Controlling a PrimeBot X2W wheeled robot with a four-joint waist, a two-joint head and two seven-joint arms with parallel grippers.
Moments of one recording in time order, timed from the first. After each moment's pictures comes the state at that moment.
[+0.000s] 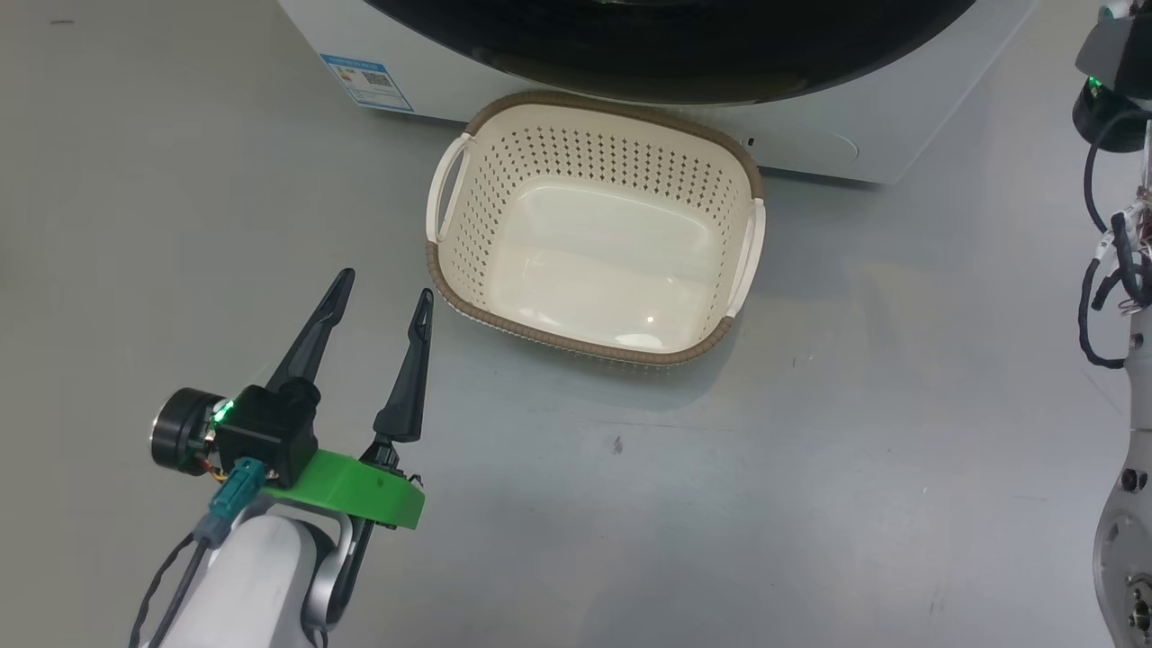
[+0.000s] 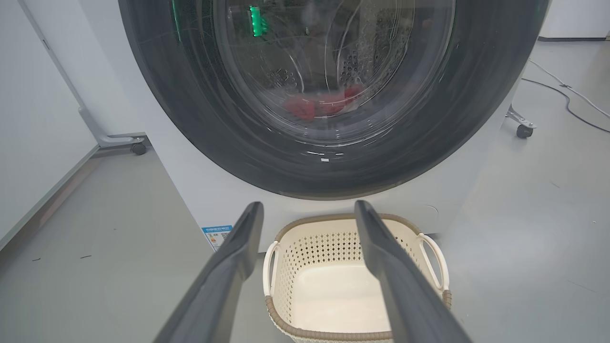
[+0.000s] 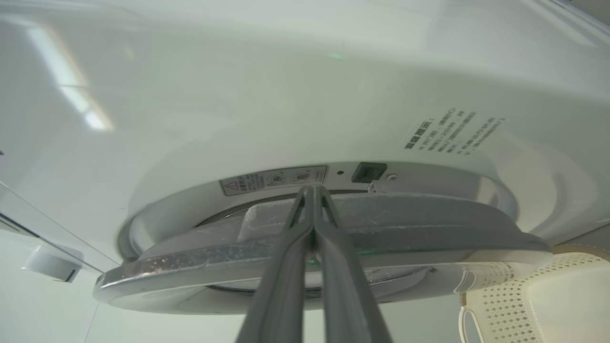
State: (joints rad) left arm -0.28 0.14 -0.38 0.12 -0.35 0.02 -0.25; right arm -0.94 -0.17 -0.08 0.40 1.47 -0.12 0.31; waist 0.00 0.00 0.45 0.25
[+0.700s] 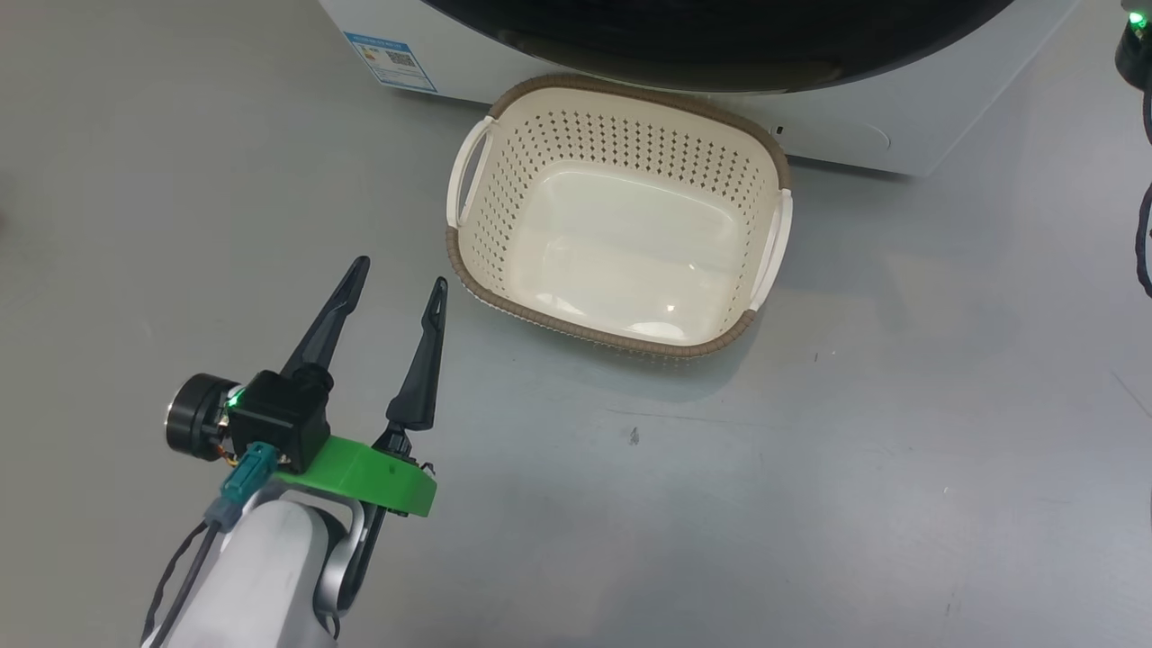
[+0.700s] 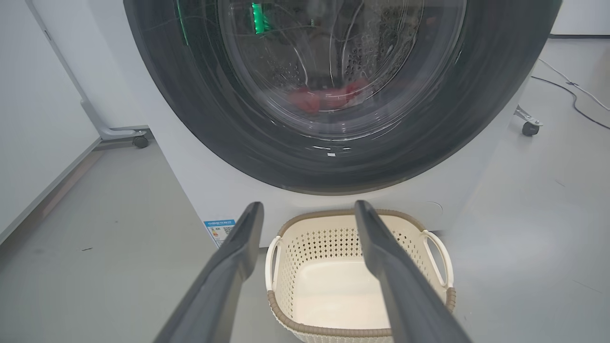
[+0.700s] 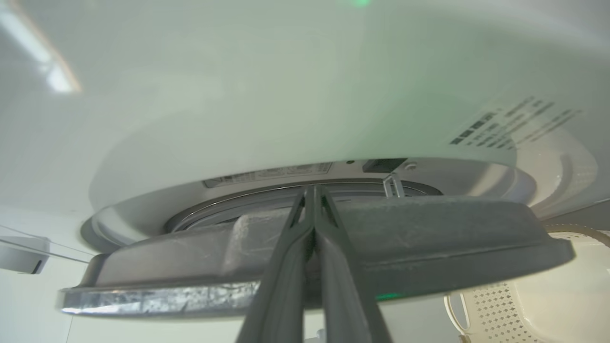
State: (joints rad) left arm -0.31 0.11 -0.38 0.15 -0.35 0.00 -0.25; right arm -1.10 -0.24 -0.02 0.57 1.46 -0.13 0.47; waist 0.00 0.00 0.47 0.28
